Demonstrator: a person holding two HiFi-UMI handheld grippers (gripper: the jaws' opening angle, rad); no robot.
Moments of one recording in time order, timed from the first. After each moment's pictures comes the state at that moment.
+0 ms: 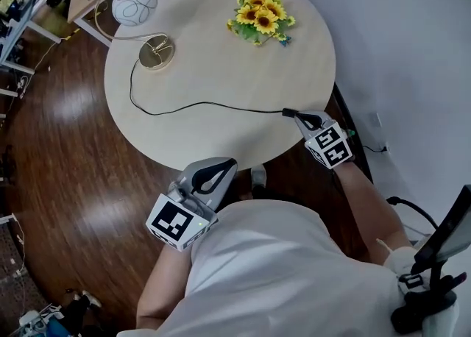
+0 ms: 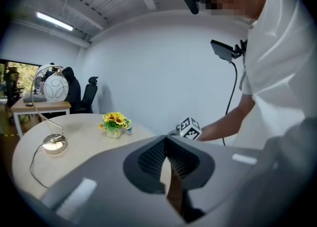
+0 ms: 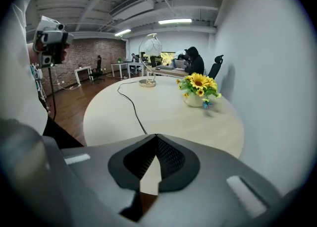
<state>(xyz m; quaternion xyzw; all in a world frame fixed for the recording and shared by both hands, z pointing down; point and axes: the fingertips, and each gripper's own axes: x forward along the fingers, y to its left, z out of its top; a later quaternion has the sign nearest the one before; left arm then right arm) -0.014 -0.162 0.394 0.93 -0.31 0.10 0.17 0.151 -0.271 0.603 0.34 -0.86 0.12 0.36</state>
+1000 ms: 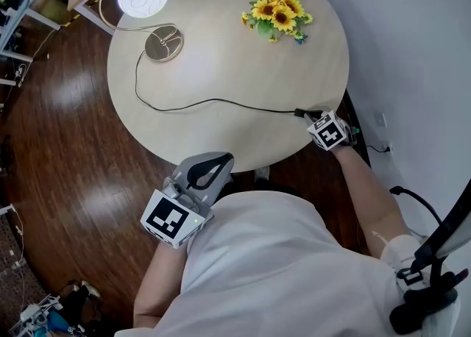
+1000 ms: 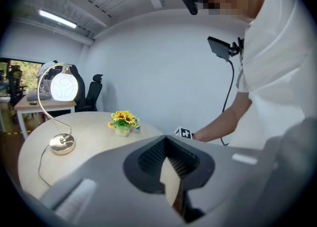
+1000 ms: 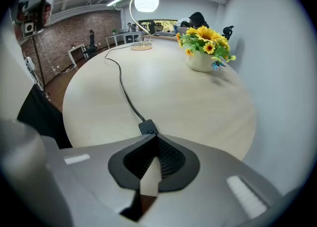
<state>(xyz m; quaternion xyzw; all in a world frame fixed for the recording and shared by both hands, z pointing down) -0.057 -0.193 0.398 0.92 -0.32 0.11 0.18 0.164 -0.295 0.701 0.31 -0.79 0.17 0.51</state>
